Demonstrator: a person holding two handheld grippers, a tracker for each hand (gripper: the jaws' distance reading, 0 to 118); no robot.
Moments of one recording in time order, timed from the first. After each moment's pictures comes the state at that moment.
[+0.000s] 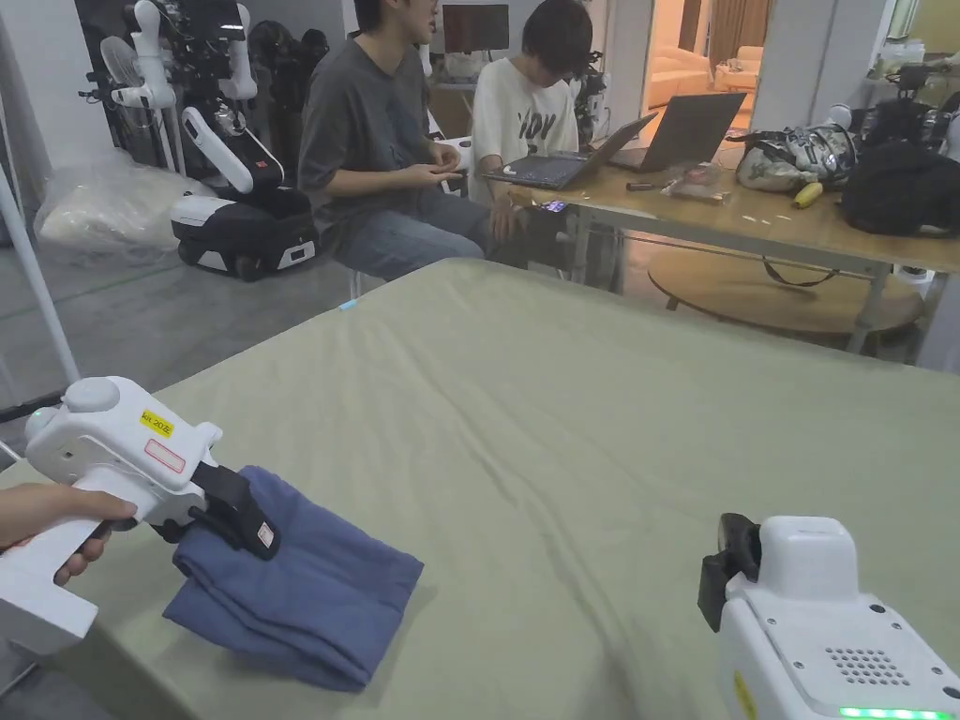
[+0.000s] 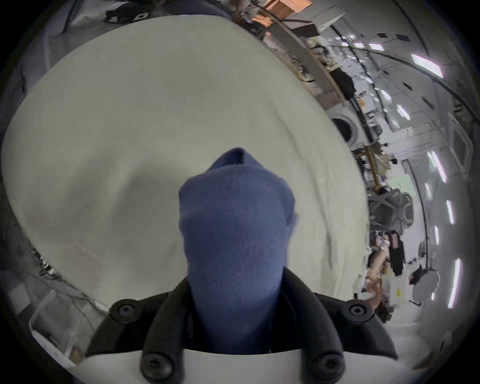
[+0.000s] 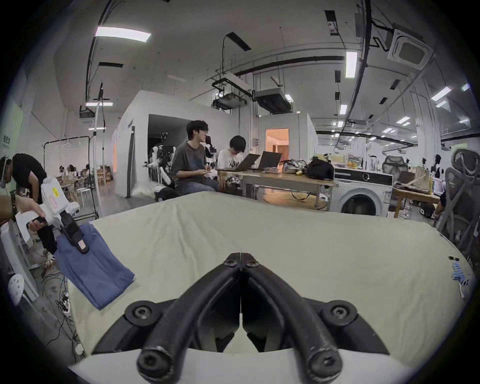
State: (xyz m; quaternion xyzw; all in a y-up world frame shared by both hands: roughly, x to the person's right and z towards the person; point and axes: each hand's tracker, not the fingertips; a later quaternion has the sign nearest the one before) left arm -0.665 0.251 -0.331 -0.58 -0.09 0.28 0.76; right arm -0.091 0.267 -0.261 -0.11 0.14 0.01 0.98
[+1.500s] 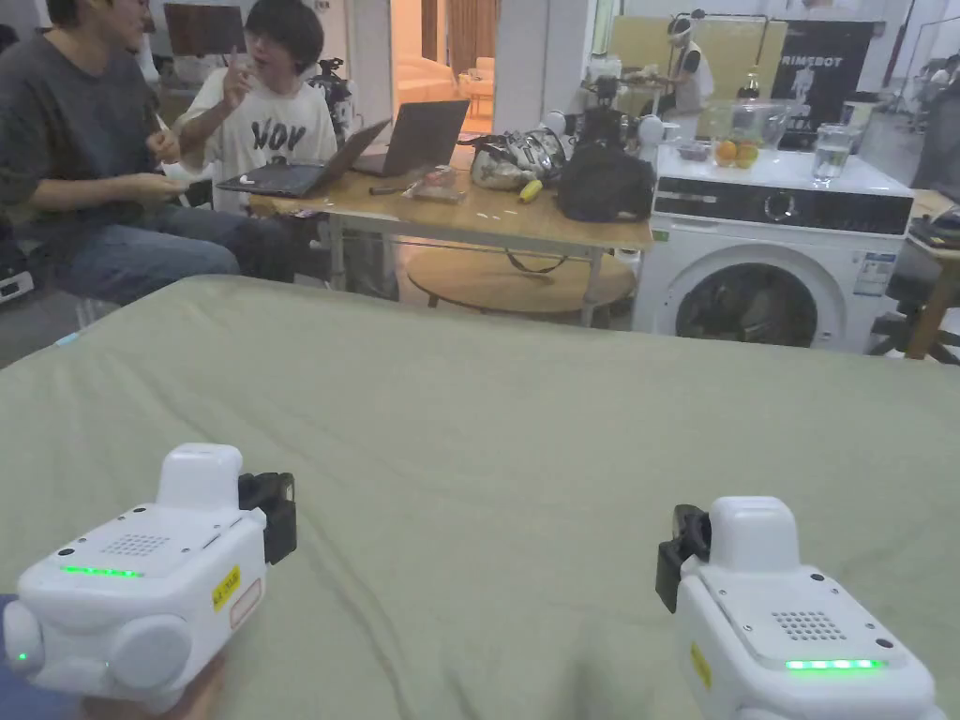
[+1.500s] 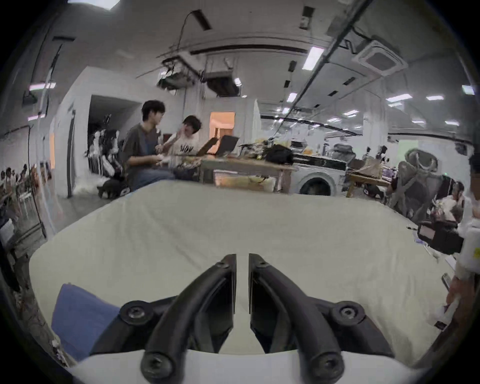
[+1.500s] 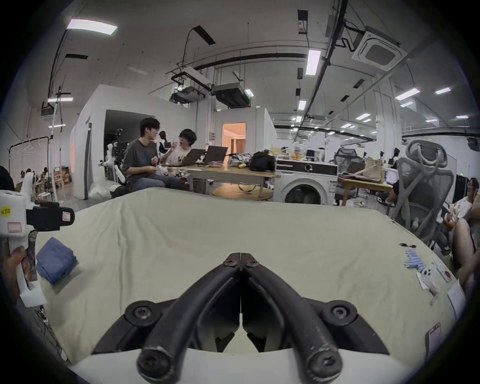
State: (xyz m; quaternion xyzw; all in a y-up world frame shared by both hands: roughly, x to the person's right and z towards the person) left arm -0.309 0.282 -0.269 -0.14 -0.07 0.01 0.99; right arm 0.054 0.277 -0.225 -0.12 -0.01 0.00 0.99
